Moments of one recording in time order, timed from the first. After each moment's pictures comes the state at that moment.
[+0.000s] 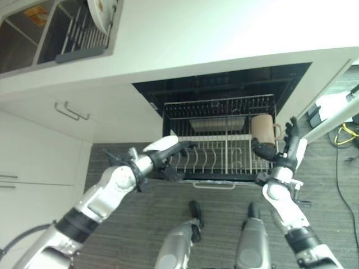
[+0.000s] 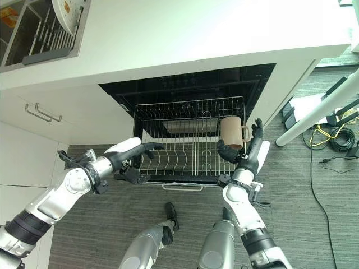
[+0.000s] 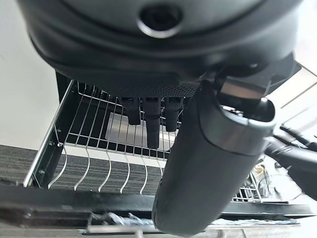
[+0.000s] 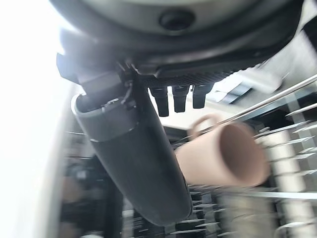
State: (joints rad) left arm -0.35 0.74 -0.43 -0.08 0.21 0.09 -0.30; right arm -0.23 -0.39 0.22 0.13 0.21 -0.18 -0.77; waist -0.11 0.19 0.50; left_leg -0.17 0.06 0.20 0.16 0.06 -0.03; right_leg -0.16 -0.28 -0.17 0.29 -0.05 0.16
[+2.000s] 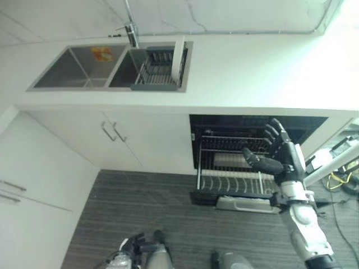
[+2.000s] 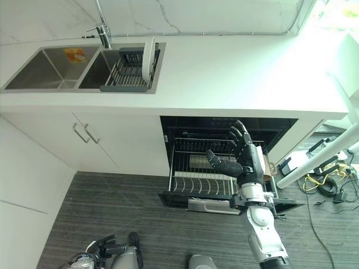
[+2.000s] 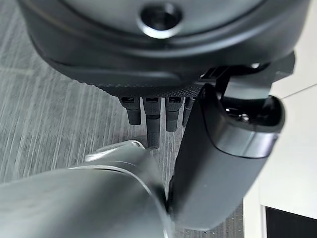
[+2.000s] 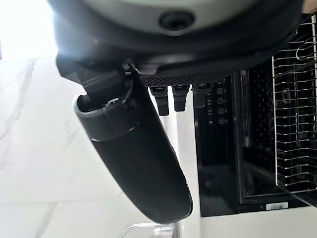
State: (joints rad) left arm -0.06 0.22 -0.07 1.10 -0.17 0.09 0.01; right arm 0.00 -0.50 0.09 0.06 0.45 -0.29 -0.19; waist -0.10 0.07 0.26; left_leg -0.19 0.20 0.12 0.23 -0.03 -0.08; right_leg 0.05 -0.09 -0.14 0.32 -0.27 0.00
